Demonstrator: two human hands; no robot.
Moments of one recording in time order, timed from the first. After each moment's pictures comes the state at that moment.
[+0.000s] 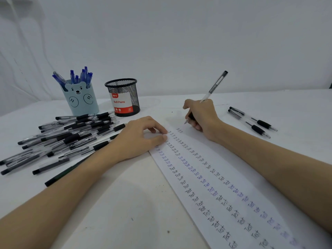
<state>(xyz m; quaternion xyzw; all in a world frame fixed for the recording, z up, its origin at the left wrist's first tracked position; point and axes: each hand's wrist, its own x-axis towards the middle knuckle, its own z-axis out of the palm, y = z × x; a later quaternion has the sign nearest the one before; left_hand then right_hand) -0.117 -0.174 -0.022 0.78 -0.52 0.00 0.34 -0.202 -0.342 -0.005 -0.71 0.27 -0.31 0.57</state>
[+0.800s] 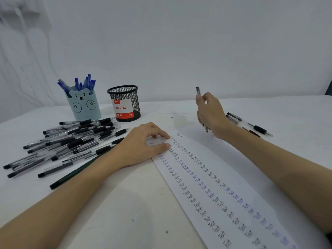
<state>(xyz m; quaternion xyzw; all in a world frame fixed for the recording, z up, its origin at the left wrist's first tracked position) -0.126 -0.172 -0.017 0.79 -0.54 0.00 0.29 -0.211 -0.365 0.001 -0.77 0.25 -0.36 0.46</state>
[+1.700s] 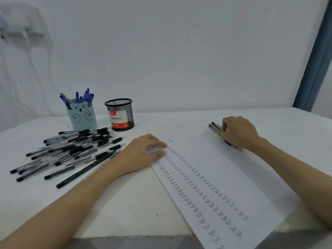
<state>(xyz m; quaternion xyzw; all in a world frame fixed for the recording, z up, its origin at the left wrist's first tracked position) -0.144 -0.174 -0.020 0.78 -0.56 -0.01 0.29 -0.312 -0.412 0.002 -0.90 0.37 -0.22 0.03</state>
